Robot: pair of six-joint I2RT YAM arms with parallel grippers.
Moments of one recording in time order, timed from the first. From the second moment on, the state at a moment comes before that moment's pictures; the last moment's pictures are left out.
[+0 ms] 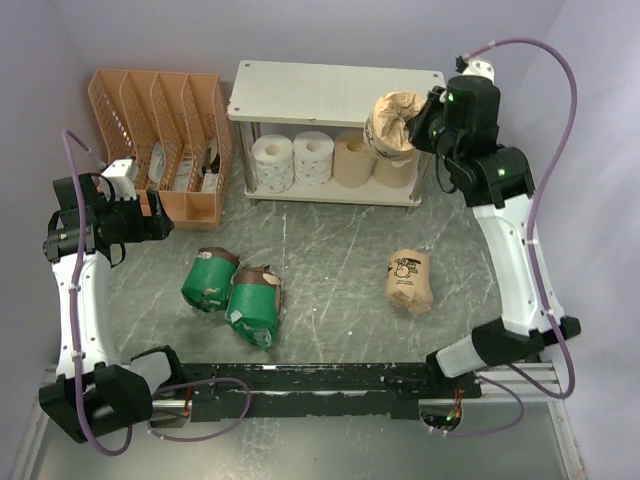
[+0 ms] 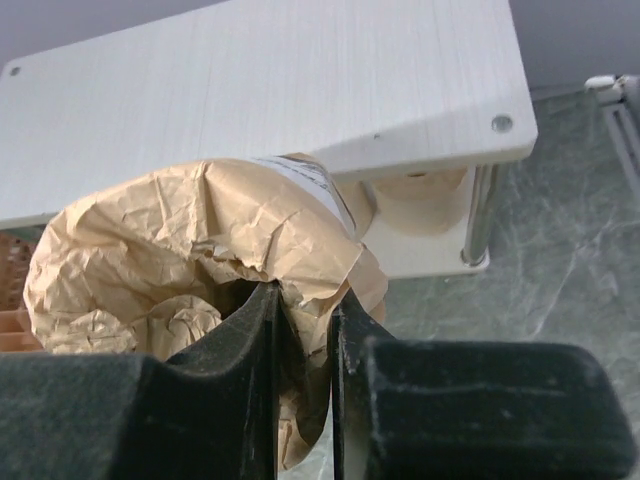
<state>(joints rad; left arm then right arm) 0.32 1.08 1.13 -0.78 0.41 0.13 0.37 1.42 1.98 -0.86 0.30 0.39</state>
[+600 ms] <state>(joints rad) 0.32 1.08 1.13 -0.78 0.43 0.13 0.19 1.69 2.37 -0.93 0.32 0.40</state>
